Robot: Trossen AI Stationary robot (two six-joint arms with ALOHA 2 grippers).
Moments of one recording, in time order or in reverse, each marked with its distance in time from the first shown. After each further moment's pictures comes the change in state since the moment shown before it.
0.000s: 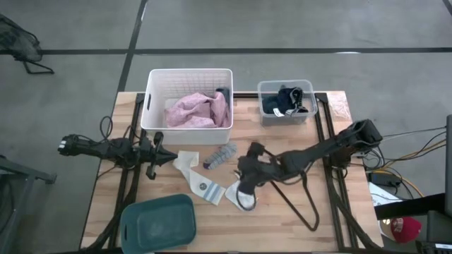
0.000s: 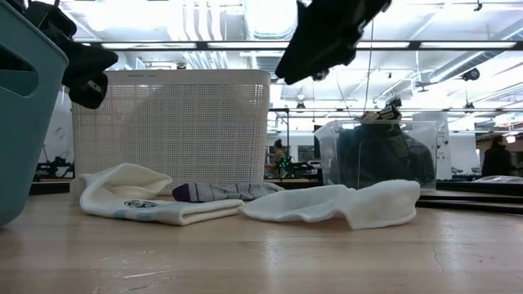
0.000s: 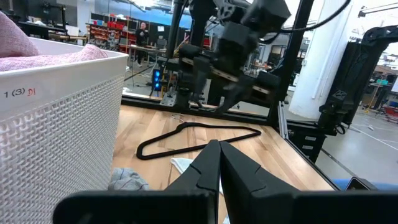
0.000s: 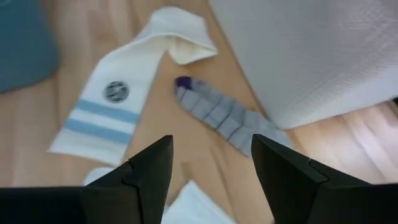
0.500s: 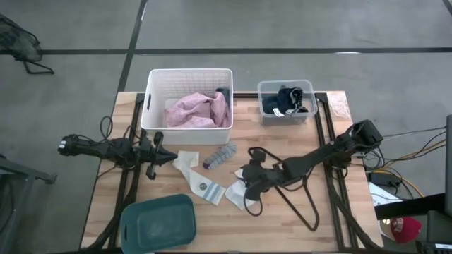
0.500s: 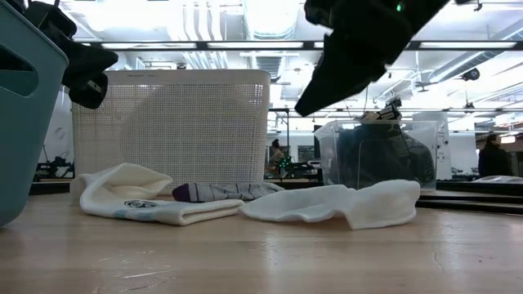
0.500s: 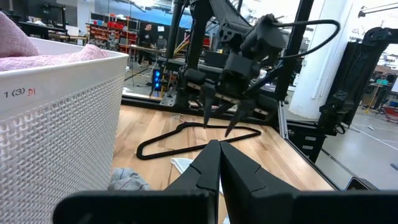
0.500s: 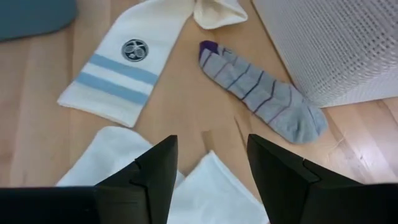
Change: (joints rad) left arm 0.000 0.000 0.000 0.000 0.000 0.000; right arm 0.052 0.000 -0.184 0.183 -0.043 -0.030
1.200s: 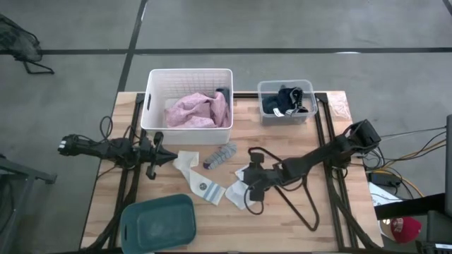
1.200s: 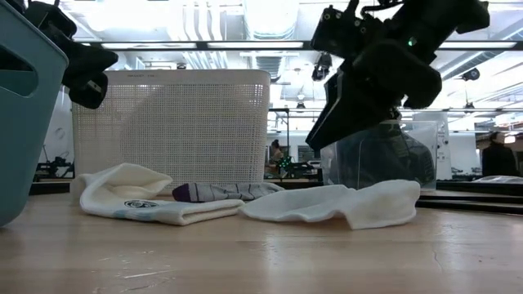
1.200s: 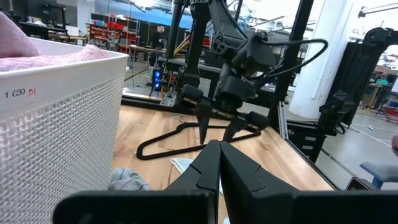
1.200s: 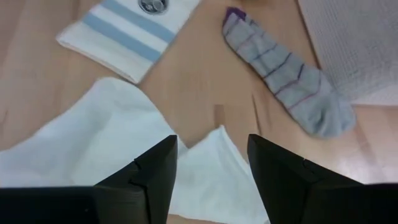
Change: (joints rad) left arm 0.000 0.000 0.000 -0.001 0.000 0.000; right arm -0.017 0.024 -0.091 0.087 -0.088 -0.158
